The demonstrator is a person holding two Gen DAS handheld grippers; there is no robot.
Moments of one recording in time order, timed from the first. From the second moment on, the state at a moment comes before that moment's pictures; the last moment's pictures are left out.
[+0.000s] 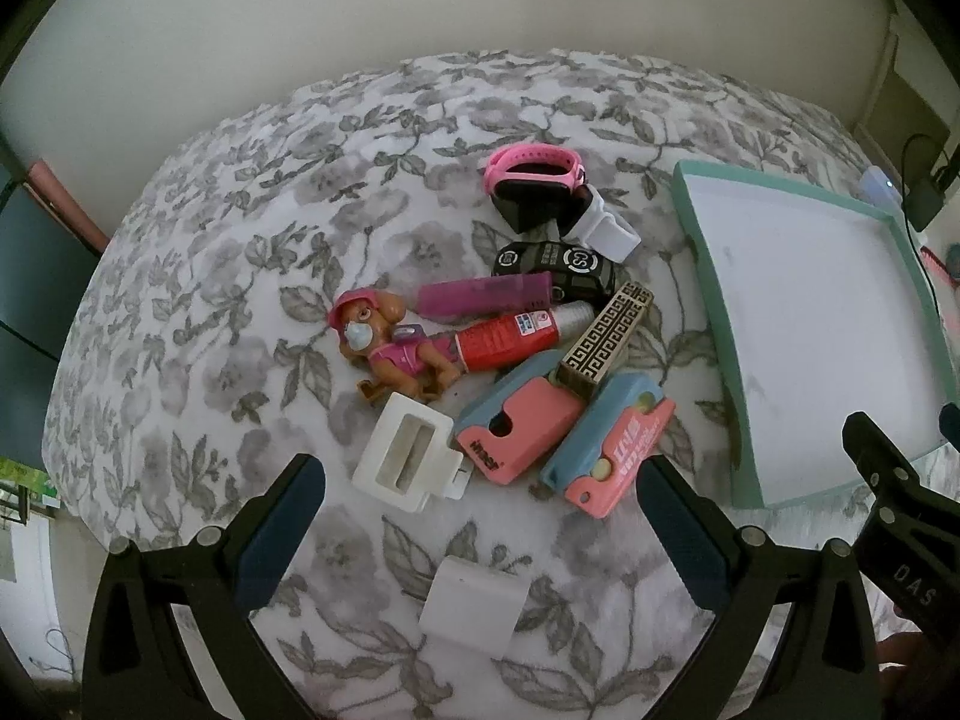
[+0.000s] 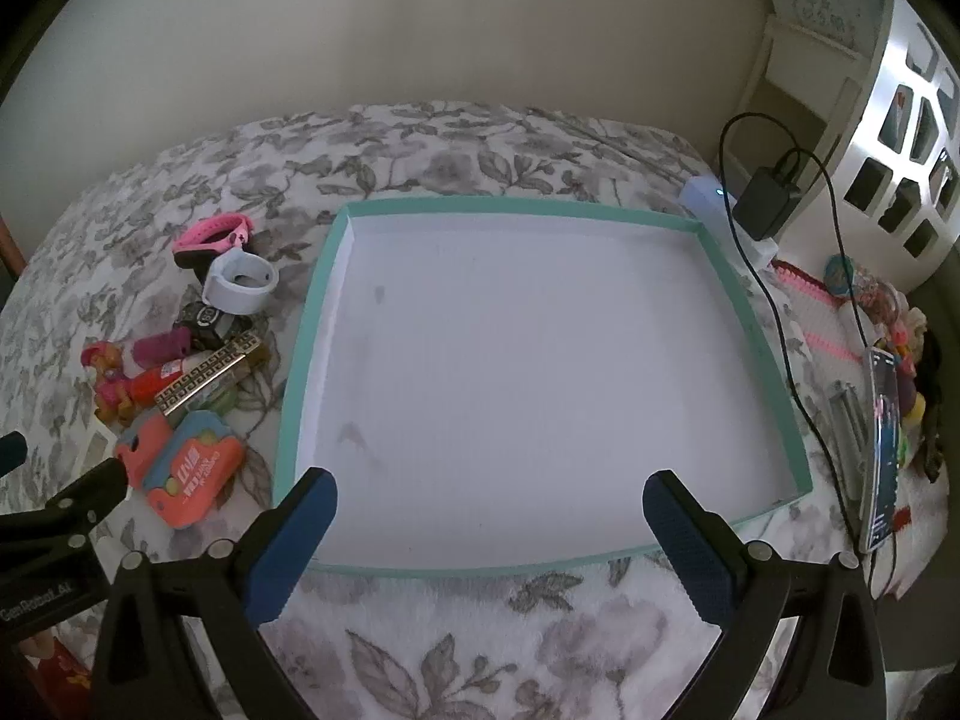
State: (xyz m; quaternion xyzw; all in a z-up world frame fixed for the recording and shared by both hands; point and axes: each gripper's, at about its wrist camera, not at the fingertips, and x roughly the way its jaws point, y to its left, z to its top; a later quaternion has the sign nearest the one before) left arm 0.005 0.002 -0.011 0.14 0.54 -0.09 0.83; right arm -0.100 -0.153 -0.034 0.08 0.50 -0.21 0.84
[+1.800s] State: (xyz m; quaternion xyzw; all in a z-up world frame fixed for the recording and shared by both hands) left arm 0.006 0.004 -0.016 0.14 0.55 -0.09 0.82; right arm -0.101 -0.157 -0.039 0.09 0.51 -0.22 0.83
